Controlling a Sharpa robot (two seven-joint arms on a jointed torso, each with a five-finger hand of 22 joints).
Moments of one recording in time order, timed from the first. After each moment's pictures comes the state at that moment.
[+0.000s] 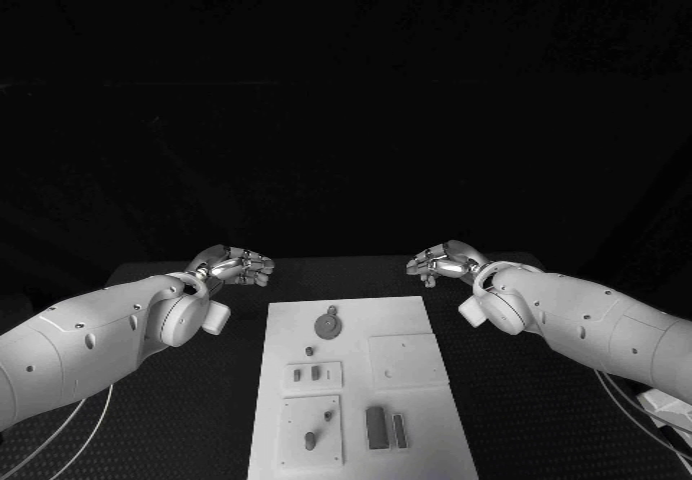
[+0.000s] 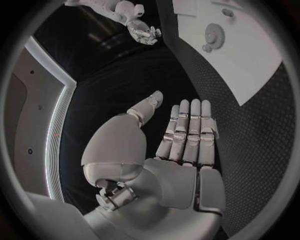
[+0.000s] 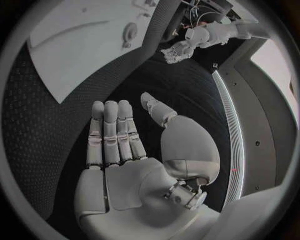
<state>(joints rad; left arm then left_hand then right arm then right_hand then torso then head) 1.25 -0.65 -0.15 1.00 -0.24 -0.16 0.20 1.07 -0.08 0.52 -0.24 0.05 0.85 0.16 0.27 0.50 1.09 0.13 0.07 0.29 0.85 0.12 0.41 0.56 0.02 0.87 0.02 0.07 0.93 1.15 -0.63 -0.04 0.91 -0.59 -0.15 0.22 0.97 -0.11 0.64 -0.28 0.05 0.92 0.15 0.22 0.61 1.01 0.04 0.73 0.89 0.98 -0.05 1.07 0.73 0.22 0.80 0.10 0.64 1.24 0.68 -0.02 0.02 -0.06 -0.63</state>
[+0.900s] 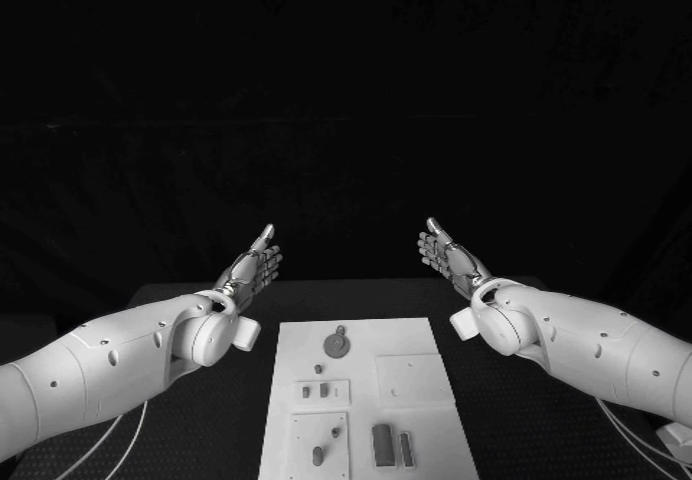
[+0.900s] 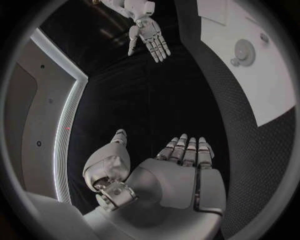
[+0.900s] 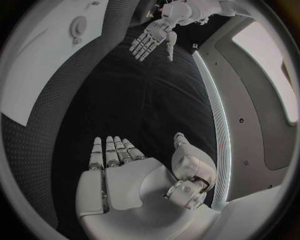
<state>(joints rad) 1.17 -0.68 -0.09 1.17 -0.16 -0.26 0.26 0.13 -0.01 0.05 -0.02 0.01 0.07 0.01 0.02 0.04 0.15 0.01 0.01 0.03 0.07 0.01 0.04 0.05 0.01 0.08 0.00 0.01 0.08 1.12 -0.66 -0.01 1.09 -0.38 -0.26 0.31 0.09 -0.01 0.06 -0.02 0.01 0.08 0.01 0.02 0.05 0.10 0.00 0.06 0.08 0.09 0.00 0.13 0.06 0.03 0.07 0.01 0.06 0.24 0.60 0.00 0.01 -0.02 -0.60</state>
